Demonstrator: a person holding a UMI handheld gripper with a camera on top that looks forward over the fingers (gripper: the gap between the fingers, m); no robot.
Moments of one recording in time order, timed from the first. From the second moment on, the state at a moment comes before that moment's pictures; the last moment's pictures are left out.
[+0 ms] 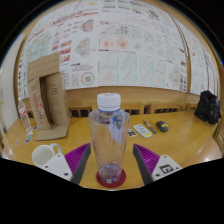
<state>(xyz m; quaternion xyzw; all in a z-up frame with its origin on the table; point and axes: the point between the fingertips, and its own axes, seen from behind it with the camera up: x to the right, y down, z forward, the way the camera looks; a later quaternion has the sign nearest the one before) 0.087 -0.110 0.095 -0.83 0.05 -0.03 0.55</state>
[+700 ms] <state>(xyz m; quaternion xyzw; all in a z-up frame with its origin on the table) -0.013 -0.442 0.201 -0.85 0.04 -0.07 0.52</state>
